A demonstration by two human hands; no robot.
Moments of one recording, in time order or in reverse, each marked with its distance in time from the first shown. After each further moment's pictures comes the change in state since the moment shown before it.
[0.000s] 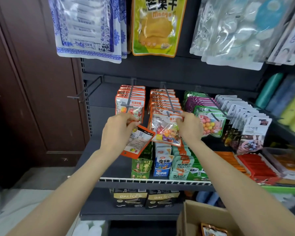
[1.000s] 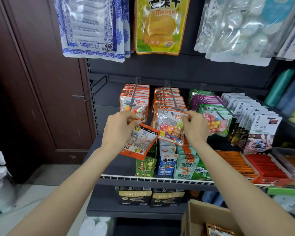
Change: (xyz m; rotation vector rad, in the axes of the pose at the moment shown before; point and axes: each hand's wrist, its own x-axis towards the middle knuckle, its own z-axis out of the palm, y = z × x) left_hand 0.000 0.000 -0.005 -0.049 -0.014 -0.046; right_hand -0.009 0.003 -0.003 0.135 0.100 -0.037
